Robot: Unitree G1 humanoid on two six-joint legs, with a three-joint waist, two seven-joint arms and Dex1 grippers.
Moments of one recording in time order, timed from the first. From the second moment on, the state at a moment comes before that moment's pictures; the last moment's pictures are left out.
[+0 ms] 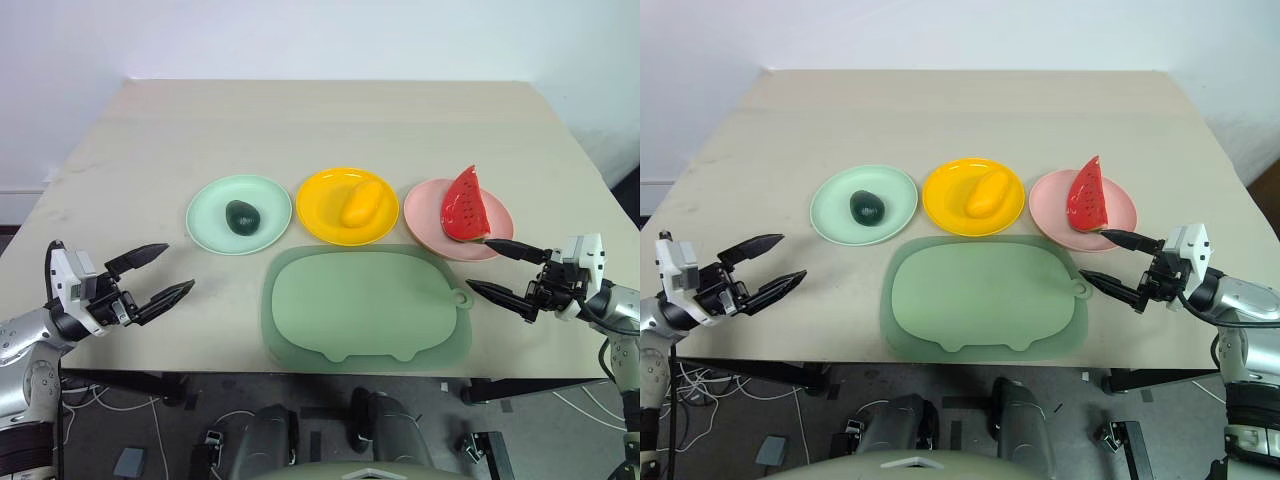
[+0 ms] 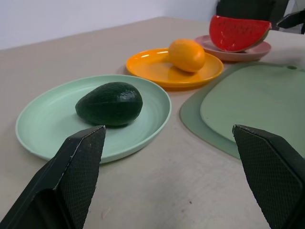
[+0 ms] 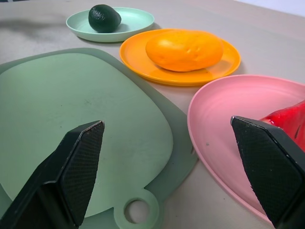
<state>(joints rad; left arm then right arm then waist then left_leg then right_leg) 0.00 0.69 0.43 0.10 -0.60 0.01 -1.24 -0.13 -0.77 -0.33 0.22 0.52 0.02 1.30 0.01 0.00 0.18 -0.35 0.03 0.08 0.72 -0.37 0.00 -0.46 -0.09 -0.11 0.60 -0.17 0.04</state>
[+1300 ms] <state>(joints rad) -0.14 0.67 0.37 0.22 -0.57 -0.02 -1.27 -0.05 -0.76 -0.36 0.16 0.55 0.02 1.26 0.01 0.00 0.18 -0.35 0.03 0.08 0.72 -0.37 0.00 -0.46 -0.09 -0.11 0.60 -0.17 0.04</state>
